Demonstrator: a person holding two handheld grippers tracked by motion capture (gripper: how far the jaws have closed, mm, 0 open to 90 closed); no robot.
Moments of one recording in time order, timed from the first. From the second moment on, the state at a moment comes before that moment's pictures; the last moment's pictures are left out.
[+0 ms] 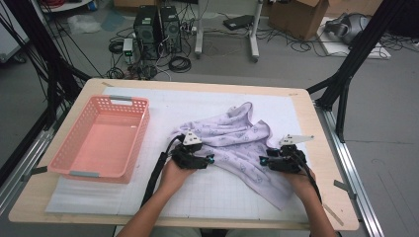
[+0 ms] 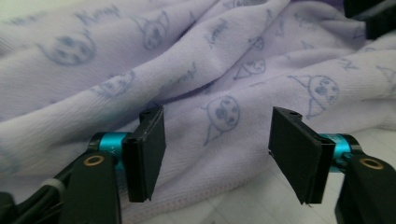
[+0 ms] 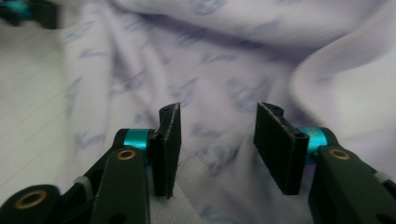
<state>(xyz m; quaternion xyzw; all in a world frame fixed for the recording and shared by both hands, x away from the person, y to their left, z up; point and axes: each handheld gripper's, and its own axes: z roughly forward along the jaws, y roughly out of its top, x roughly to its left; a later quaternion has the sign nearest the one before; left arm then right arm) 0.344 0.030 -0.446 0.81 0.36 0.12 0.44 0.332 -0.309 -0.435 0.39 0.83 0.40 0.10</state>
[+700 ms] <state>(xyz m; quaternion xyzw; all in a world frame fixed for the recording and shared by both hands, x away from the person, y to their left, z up) 0.361 0.029 -0.447 0.81 0.37 0.20 0.41 0.307 -0.269 -0.437 0.36 0.86 0.37 0.03</state>
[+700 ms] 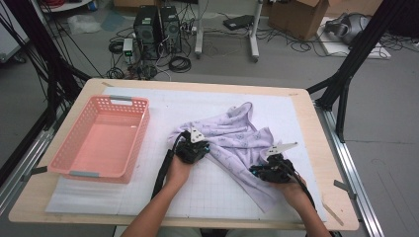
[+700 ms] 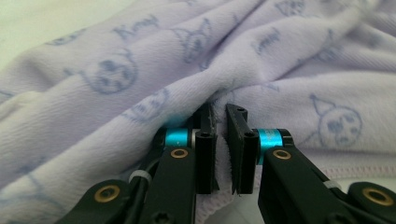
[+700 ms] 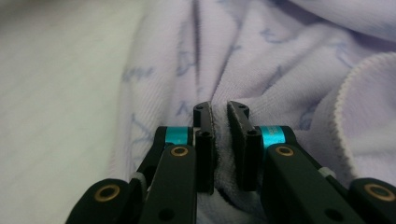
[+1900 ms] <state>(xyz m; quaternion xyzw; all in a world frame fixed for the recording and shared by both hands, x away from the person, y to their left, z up) 0.344 0.063 -0.443 0.79 0.37 0.16 0.46 0.346 -0.300 -0.385 0.41 0.77 0.48 0.14</state>
